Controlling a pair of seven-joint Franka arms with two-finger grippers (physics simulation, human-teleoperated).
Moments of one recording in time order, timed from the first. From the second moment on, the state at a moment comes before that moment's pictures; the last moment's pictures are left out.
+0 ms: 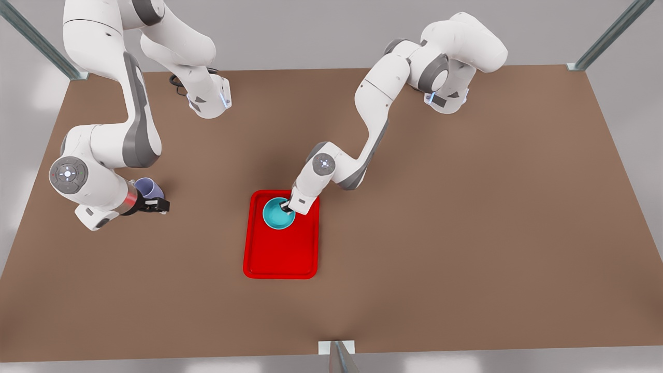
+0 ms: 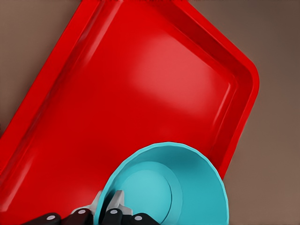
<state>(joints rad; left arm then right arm) -1.02 1.05 0.22 -1.12 -0.55 2.48 -1.00 -0.17 0.24 0.24 -1.63 -0.12 1.75 0.07</state>
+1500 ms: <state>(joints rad) -0.24 0.19 0.18 -1.52 -0.01 1.65 -0.01 -0.57 0.07 0.17 -2.25 -0.07 2.16 -0.28</state>
